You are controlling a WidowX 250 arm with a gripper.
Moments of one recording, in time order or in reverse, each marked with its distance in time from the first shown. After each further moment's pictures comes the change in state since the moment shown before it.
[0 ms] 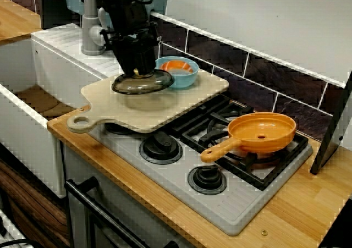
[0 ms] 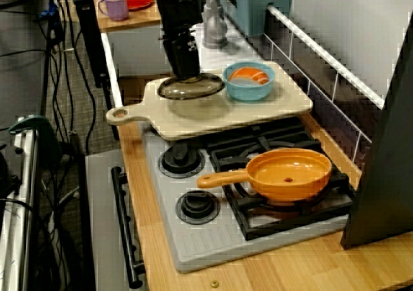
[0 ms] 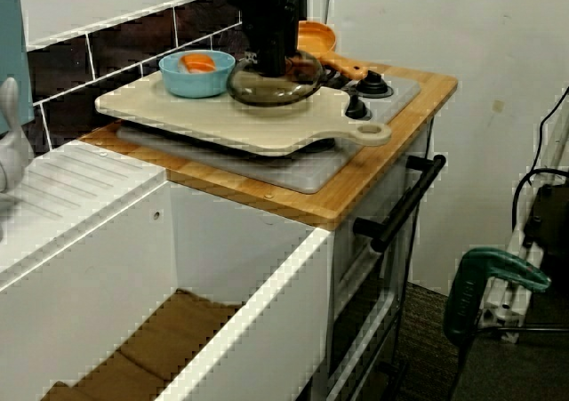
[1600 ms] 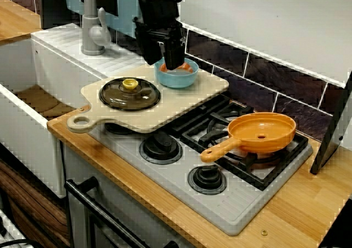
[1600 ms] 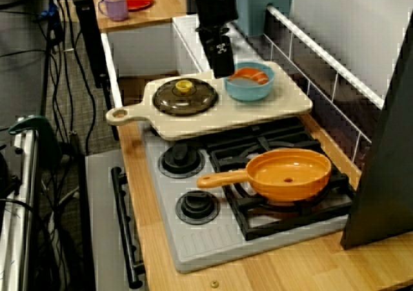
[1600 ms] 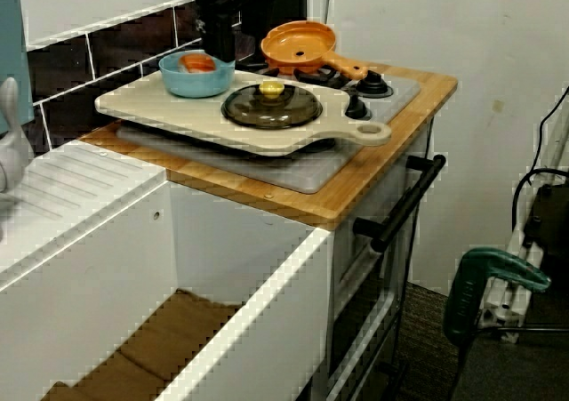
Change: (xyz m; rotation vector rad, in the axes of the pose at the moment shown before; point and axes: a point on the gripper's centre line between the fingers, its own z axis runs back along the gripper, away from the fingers) arm 0.045 -0.021 -0.004 0.107 -0.041 -0.275
